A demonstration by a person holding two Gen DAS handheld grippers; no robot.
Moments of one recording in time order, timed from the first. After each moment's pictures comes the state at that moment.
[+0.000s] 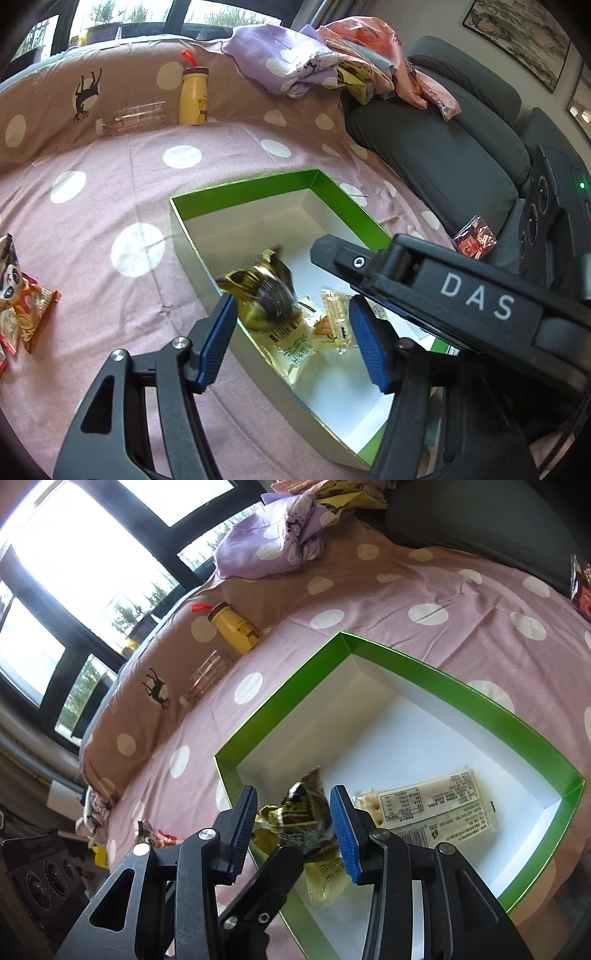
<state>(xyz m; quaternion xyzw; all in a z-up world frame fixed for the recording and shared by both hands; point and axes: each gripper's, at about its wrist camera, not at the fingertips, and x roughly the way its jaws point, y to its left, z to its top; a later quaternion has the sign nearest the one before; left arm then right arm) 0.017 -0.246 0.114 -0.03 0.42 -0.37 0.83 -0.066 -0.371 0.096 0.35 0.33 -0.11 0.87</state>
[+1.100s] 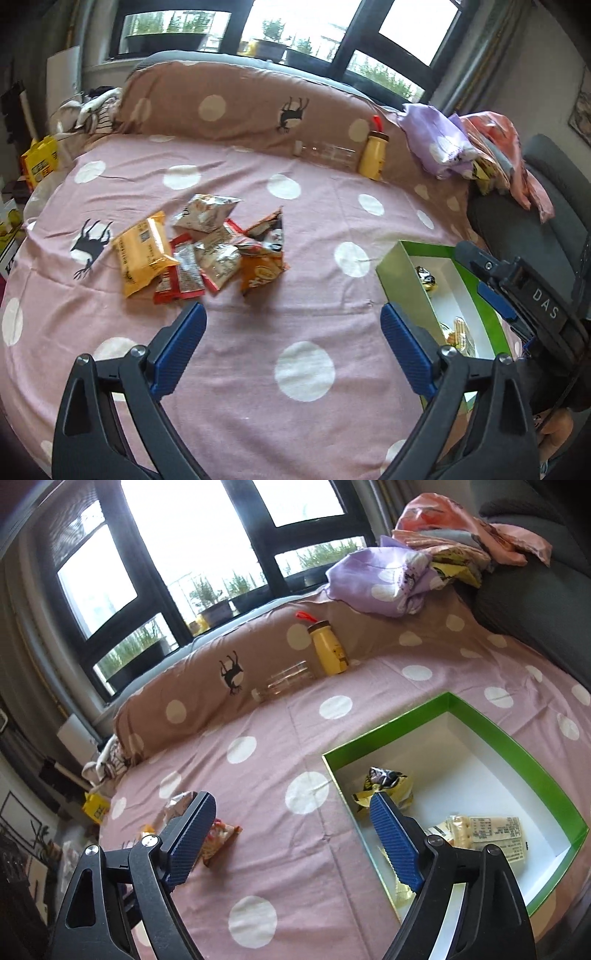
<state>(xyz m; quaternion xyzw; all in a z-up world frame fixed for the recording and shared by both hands) -0.011 -0.039 0.139 -0.12 0.40 -0.12 0.90 -0.054 -0.253 0.142 0.19 0.29 -0.05 0.94</state>
